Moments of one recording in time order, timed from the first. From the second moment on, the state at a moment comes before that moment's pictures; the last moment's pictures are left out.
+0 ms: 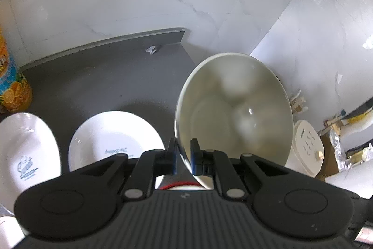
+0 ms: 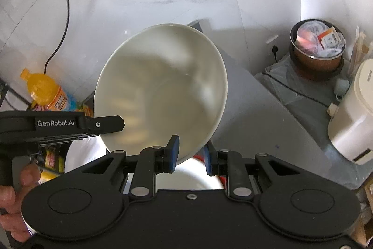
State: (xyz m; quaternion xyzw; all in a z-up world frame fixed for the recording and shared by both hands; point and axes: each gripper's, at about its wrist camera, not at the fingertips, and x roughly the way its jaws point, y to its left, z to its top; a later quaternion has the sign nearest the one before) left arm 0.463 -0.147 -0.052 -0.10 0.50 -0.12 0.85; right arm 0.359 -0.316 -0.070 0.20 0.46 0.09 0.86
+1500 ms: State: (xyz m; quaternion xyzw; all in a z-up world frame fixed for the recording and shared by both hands) left arm 0.382 -0.116 -0.122 -0.09 0.61 -0.11 0.78; right arm 0.314 -0.269 -0.109 0.16 0.57 0.06 0.81
